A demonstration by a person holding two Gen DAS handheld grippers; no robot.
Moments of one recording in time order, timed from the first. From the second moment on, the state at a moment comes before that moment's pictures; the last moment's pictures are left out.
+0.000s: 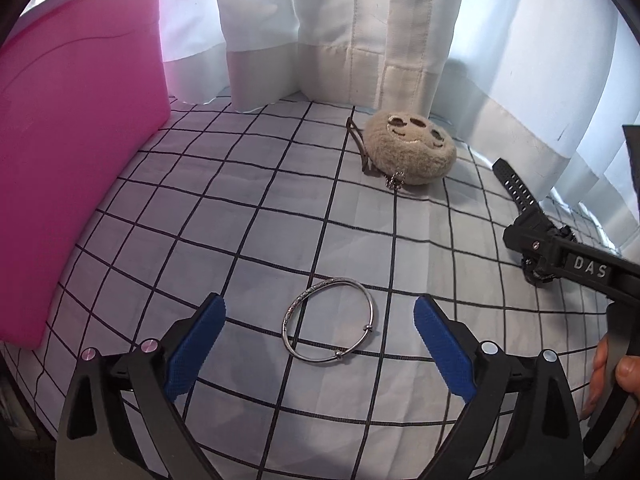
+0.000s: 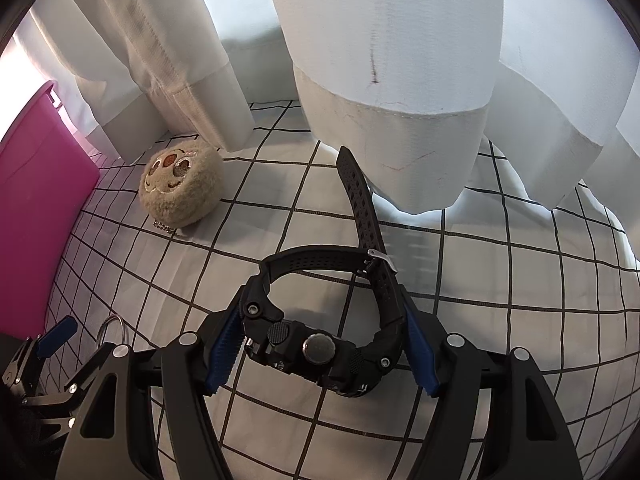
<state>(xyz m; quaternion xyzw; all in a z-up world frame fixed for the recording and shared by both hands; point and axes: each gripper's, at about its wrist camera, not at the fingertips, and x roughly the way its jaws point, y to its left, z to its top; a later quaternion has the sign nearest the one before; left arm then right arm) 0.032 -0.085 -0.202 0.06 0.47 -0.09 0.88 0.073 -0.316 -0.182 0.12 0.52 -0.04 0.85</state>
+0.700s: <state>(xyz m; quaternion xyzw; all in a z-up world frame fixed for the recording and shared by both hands) 0.019 -0.087 -0.204 0.09 0.46 -0.12 0.88 0.073 -0.316 -0.183 0.12 0.51 -0.03 0.85</state>
